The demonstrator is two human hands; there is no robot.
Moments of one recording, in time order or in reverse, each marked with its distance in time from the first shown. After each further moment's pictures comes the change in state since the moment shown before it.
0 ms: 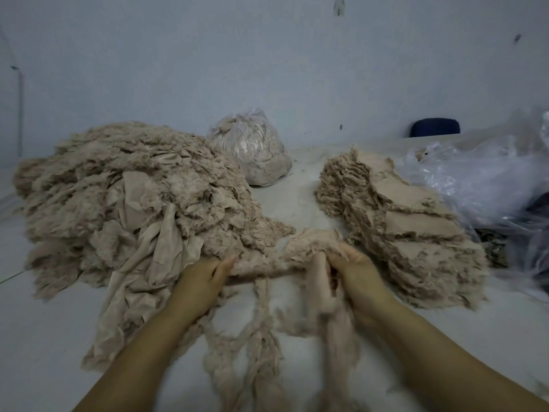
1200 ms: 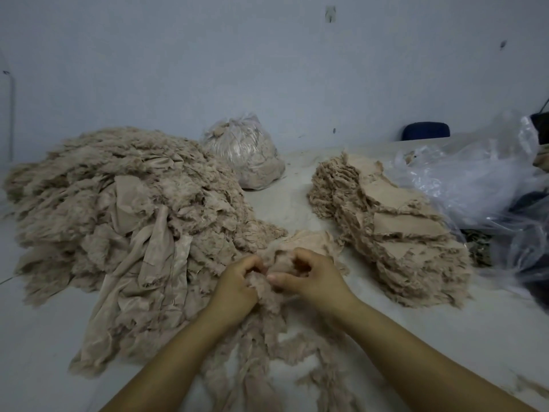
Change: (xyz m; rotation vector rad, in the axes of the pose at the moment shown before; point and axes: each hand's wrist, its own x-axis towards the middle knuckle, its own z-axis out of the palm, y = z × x) left_hand -0.019 0.066 0.030 -0.609 -0.073 0.055; right_hand -0.003 0.007 0.023 -0.428 -0.137 -0.179
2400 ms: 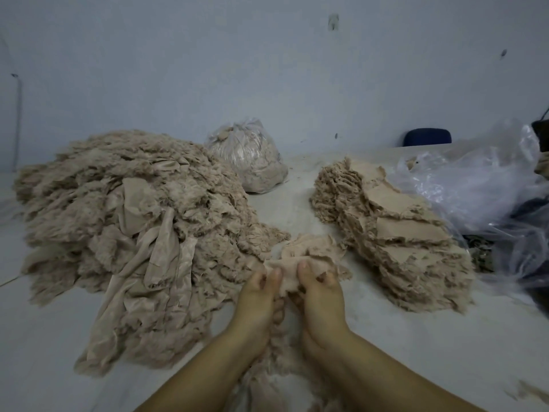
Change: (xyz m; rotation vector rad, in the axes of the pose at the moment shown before) left_hand -0.017 0.028 0.039 -0.621 0.112 -0.397; right_hand -0.018 -0.010 0.037 0.730 0.451 0.313
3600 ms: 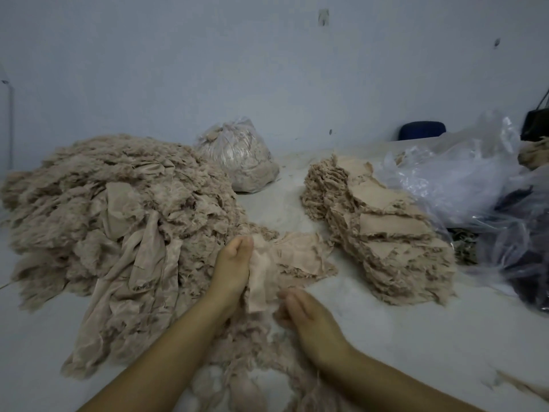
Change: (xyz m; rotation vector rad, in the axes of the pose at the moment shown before) left_hand 0.030 0.032 0.001 0.366 0.151 0.289; right_hand 0.002 0.011 -0.061 -0.915 -0.483 -0.255
